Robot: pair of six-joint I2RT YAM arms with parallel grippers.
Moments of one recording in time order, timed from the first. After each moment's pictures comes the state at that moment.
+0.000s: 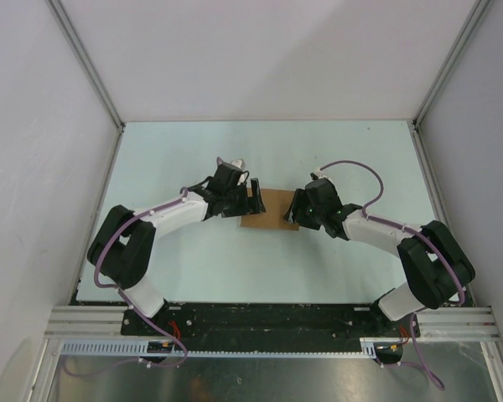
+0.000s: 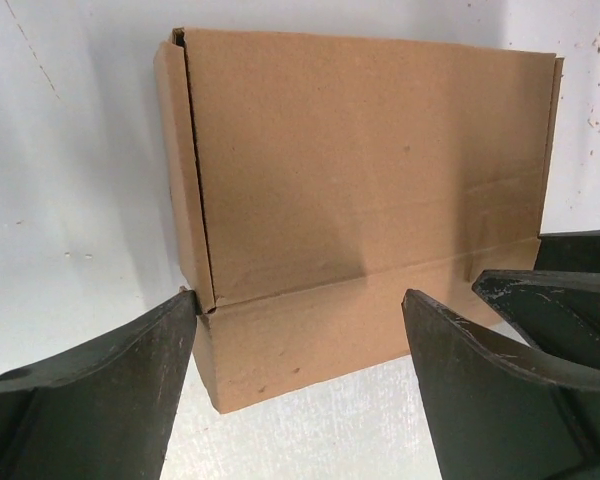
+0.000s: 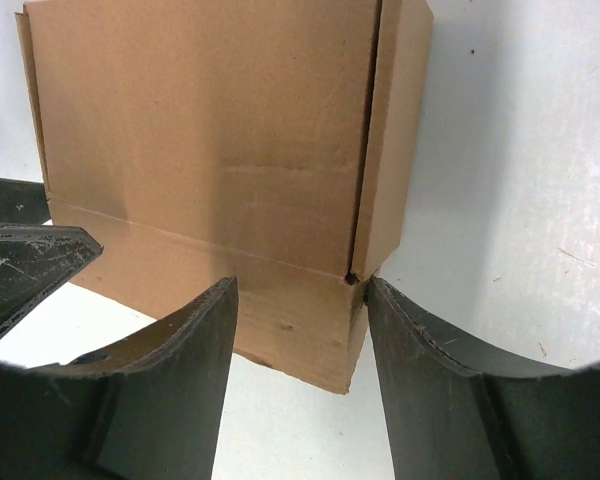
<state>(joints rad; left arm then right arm) -0.59 1.66 1.03 -0.22 0.09 -0.62 0.59 1.51 0.79 -0.05 0.00 0.75</state>
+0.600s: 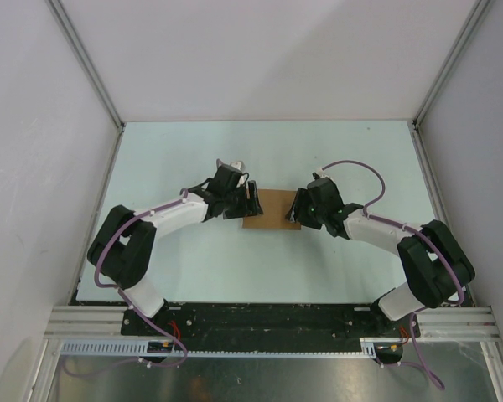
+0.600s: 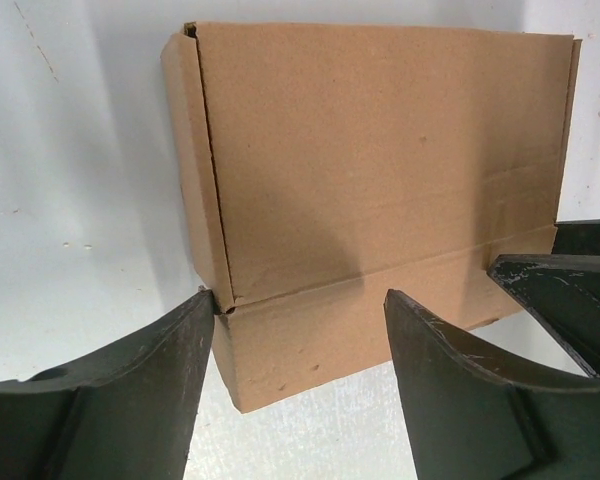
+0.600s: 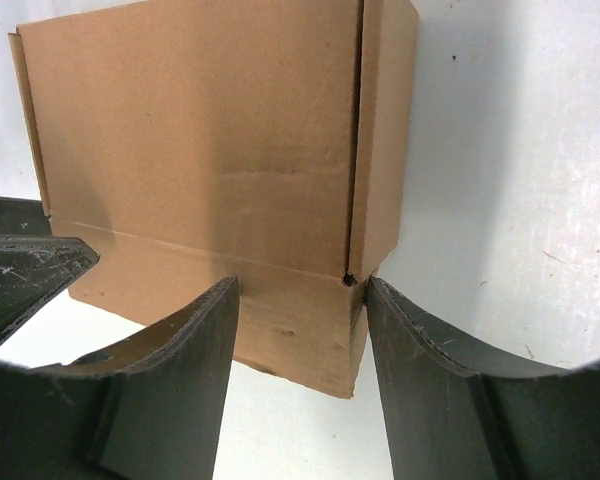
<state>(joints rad) -0.59 1.66 1.01 -0.21 0.10 -0.63 0.57 1.51 0.79 -0.05 -0.01 0.75</state>
